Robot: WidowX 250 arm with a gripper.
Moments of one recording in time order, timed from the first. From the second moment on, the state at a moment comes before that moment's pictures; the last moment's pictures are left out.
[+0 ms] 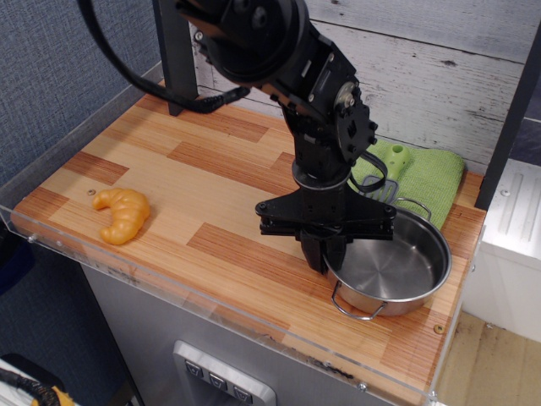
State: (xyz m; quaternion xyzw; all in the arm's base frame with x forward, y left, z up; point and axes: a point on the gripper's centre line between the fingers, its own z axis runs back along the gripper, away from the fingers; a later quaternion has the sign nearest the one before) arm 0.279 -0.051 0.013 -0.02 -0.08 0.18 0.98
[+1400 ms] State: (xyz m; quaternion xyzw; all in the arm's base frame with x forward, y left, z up) arm 0.300 -0.048 0.057 0.00 -0.06 0.16 0.99
